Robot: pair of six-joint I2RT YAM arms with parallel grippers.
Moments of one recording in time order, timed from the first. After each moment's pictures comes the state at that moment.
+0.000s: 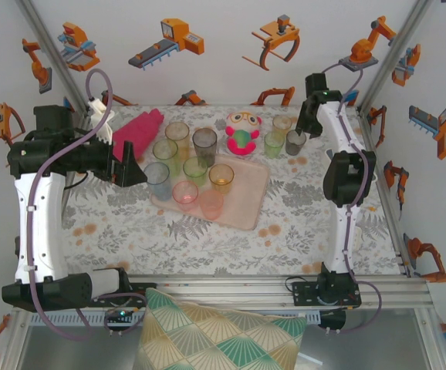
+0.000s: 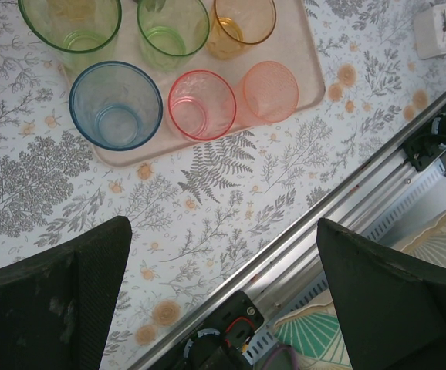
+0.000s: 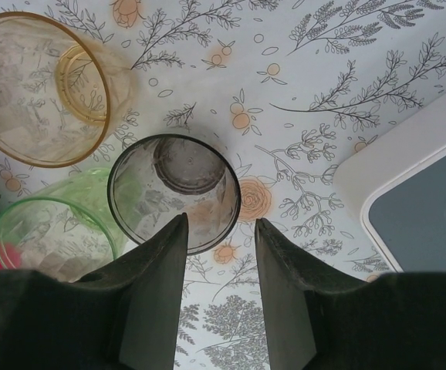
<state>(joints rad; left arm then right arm) 0.02 1.26 1.65 -1.36 0.67 0.35 0.08 2.28 2.20 -0.99 0.15 0.32</state>
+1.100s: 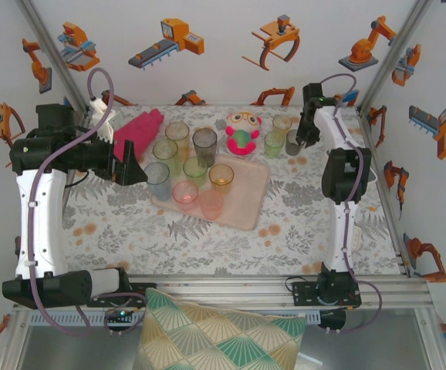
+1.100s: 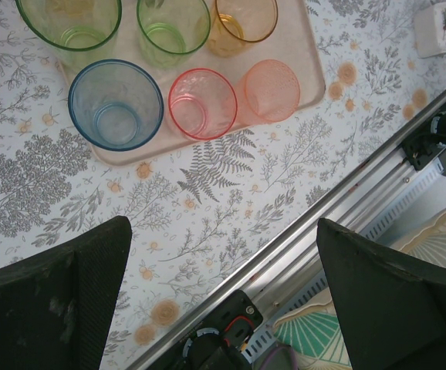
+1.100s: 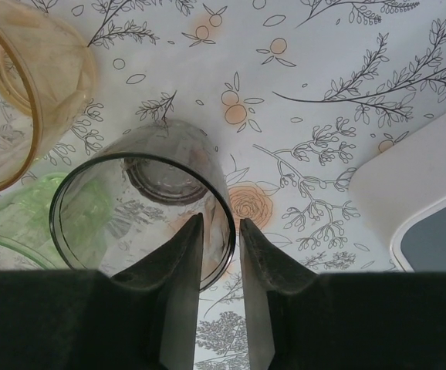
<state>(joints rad) 0.02 1.28 1.65 -1.36 0.67 0.35 0.07 2.34 2.15 -0.97 0.12 0.32</state>
